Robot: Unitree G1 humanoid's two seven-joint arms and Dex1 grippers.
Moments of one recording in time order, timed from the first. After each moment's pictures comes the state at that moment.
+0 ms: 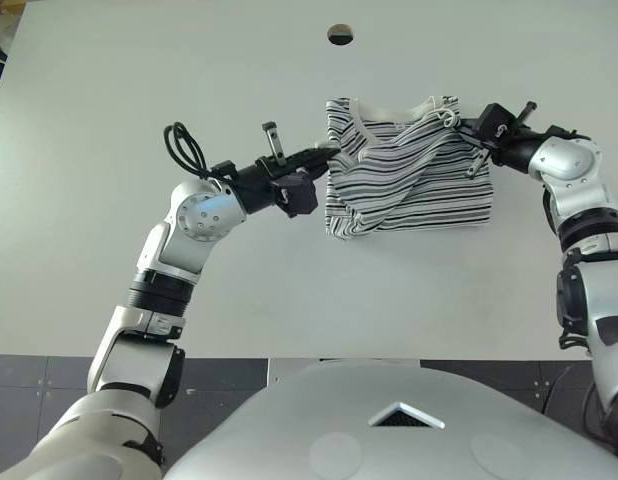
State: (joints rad) left arm -0.25 0.51 -0.28 0.22 0.38 -0.65 -0.52; right arm -0.67 -0.49 0.18 1.17 -0.22 -0.58 0.68
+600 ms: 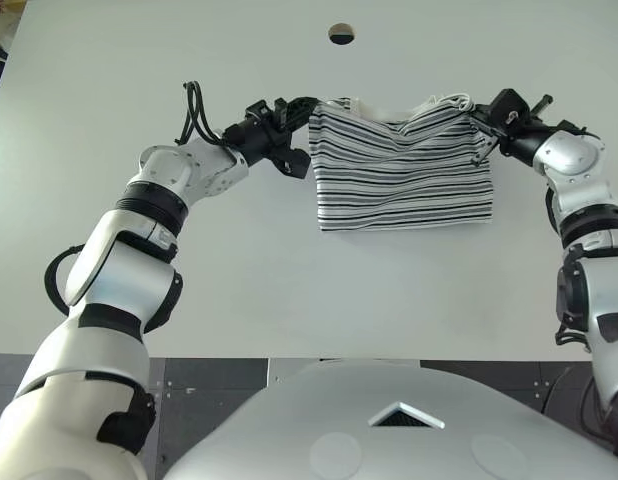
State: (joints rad) left arm -0.75 0.52 -0.67 0.96 1.20 -0.63 0.47; right arm -0.69 -0.49 0.13 1.18 -0.22 -0.52 0.58
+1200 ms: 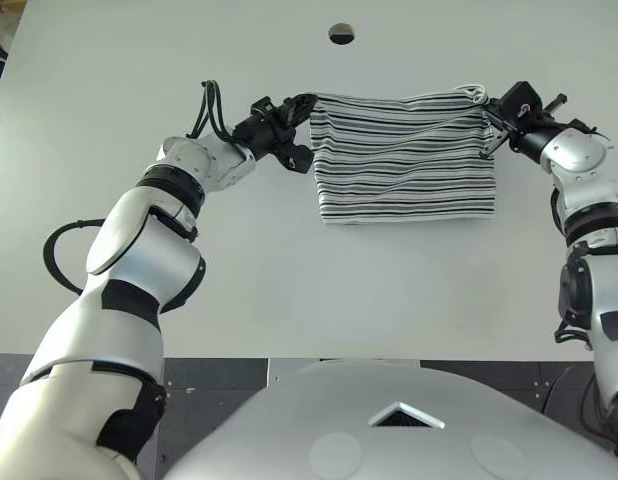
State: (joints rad) left arm -0.87 0.41 -0.83 1.24 1.20 -0.52 0.58; right arm -0.70 -0.49 0.11 1.21 -0.22 -0.46 0.52
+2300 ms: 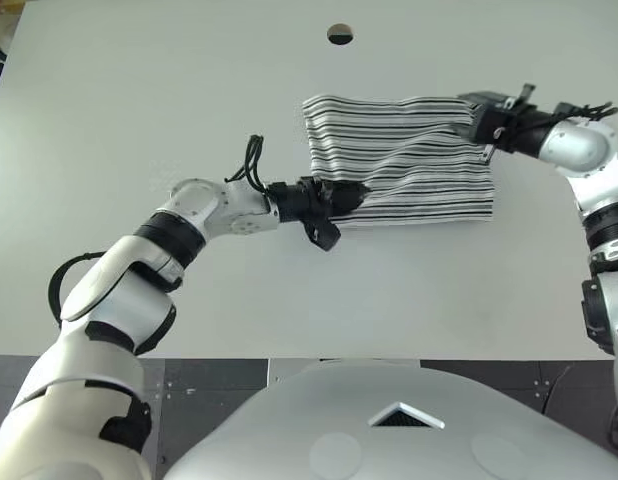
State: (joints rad) left arm -0.59 0.60 -0.87 0.53 0.90 -0.84 0.03; right arm -0.64 -0.61 0.35 0.89 -0.41 -0.69 0.65
